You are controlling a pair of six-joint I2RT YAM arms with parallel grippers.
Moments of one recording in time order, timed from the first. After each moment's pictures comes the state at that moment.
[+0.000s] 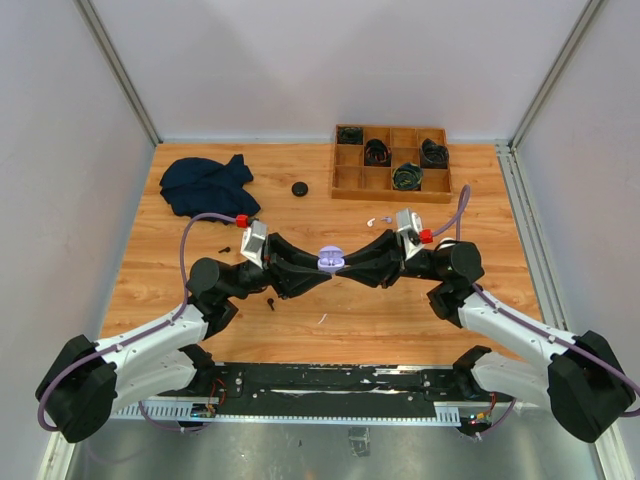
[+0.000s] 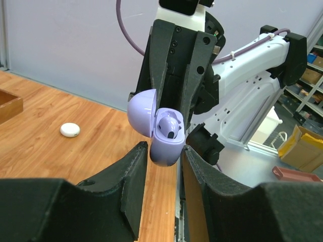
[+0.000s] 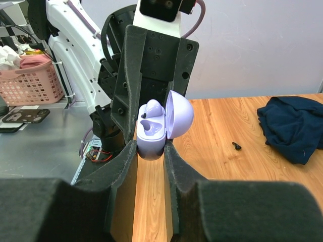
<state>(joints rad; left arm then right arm) -0.70 0.97 0.37 1.04 0.63 -0.59 0.62 1.06 0.48 1.04 -0.92 0.42</state>
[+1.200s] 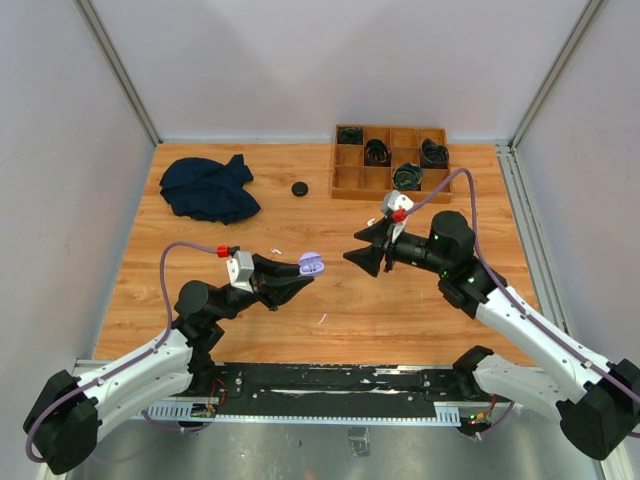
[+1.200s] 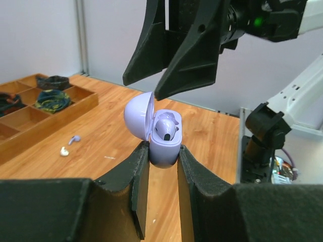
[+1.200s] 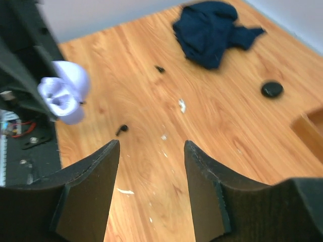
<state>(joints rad) -0.70 0.74 0.19 0.91 0.47 -0.29 0.62 0.92 0.71 0.15 -0.59 0.01</state>
